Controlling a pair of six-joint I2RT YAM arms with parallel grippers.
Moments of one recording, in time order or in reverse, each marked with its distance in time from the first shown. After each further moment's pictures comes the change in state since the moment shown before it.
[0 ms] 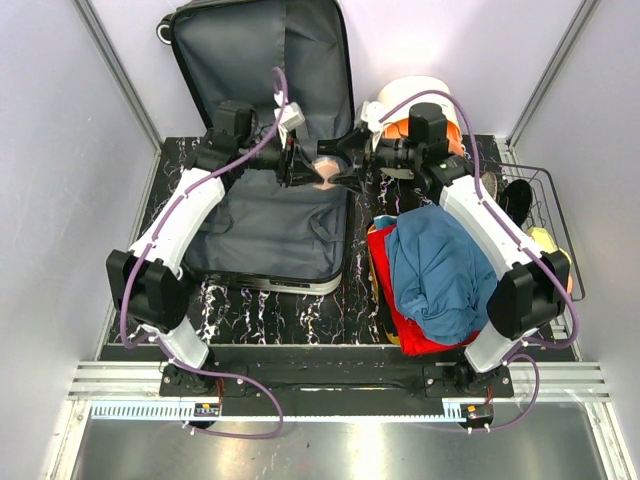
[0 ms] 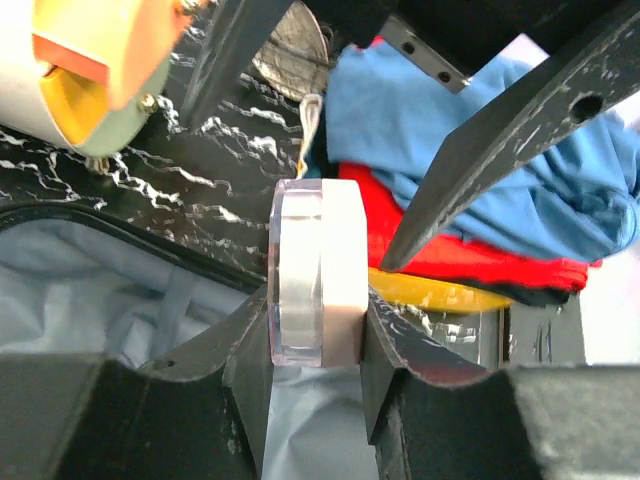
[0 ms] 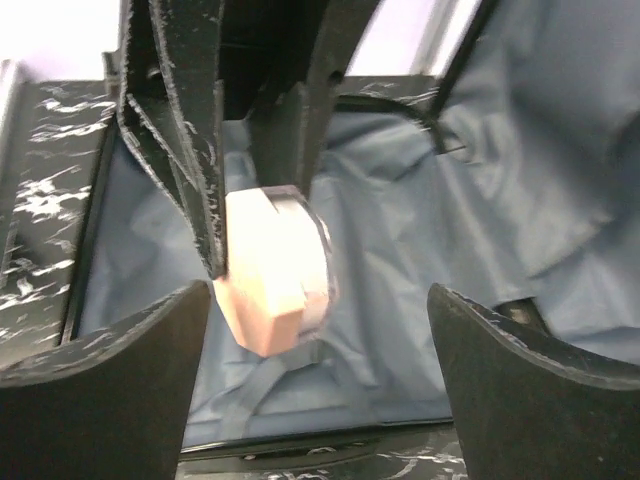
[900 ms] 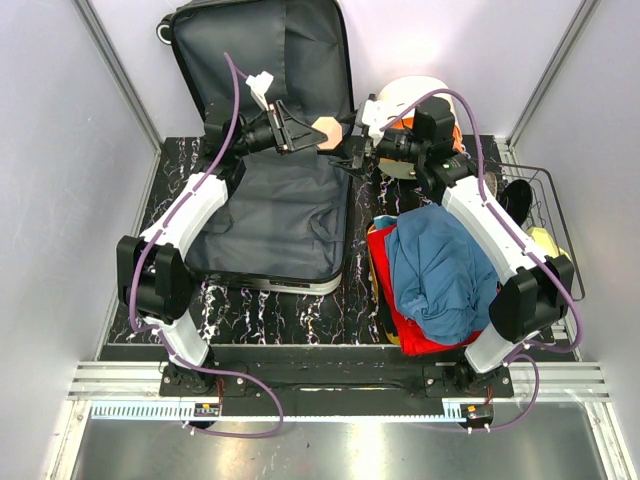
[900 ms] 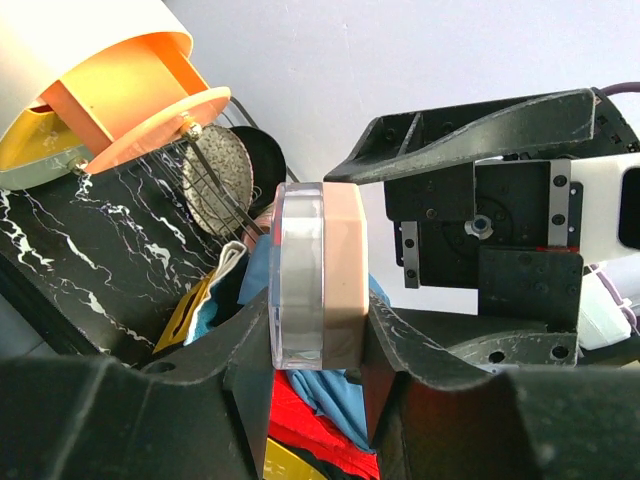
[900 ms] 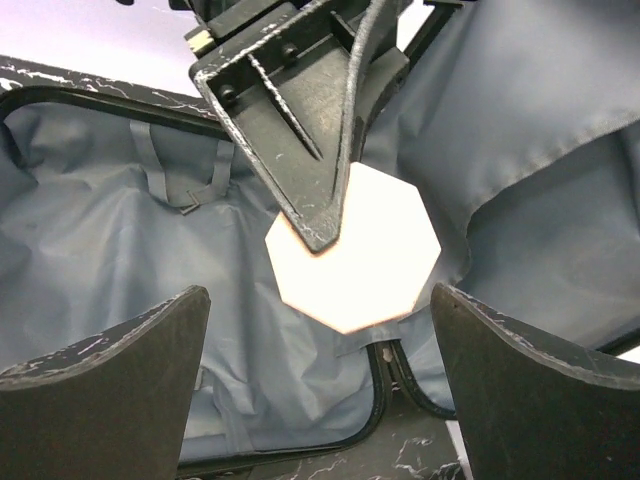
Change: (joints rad) left arm 0.061 0.056 -0.161 0.864 -0.098 -1.222; right arm -0.002 -0.020 0.035 0.140 0.101 -0.132
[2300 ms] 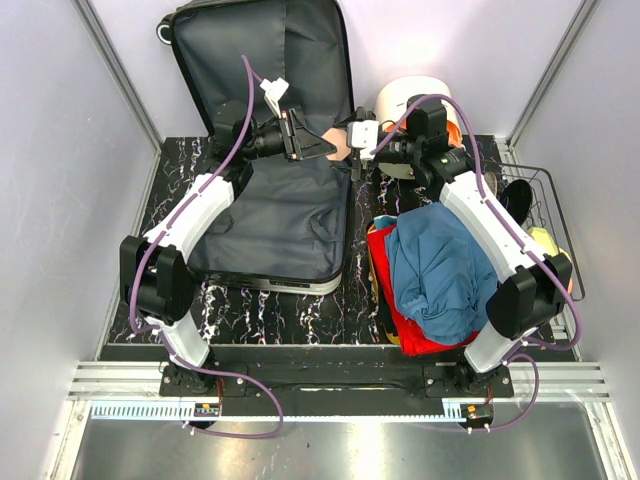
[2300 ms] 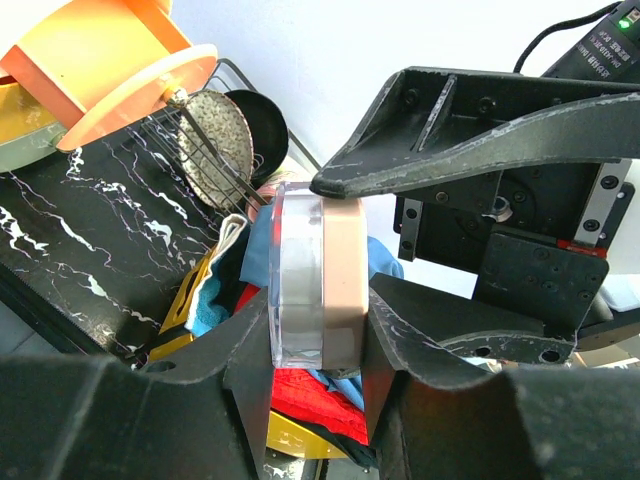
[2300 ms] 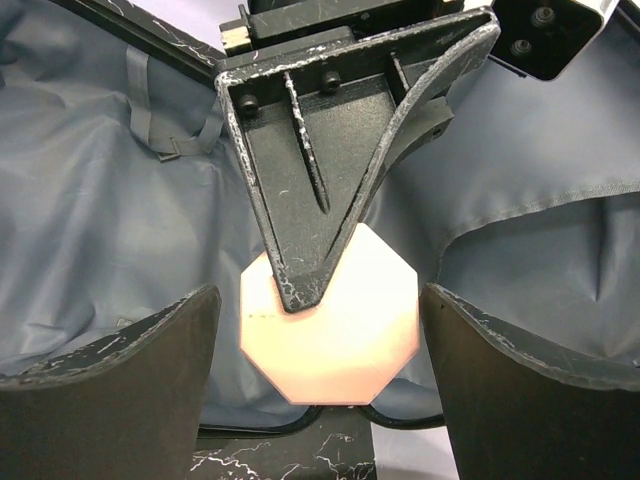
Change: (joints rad) left arm -0.050 0.000 0.008 -0.084 0.032 0.122; right arm 0.026 0.024 0.074 -0.208 -0.040 -0.396
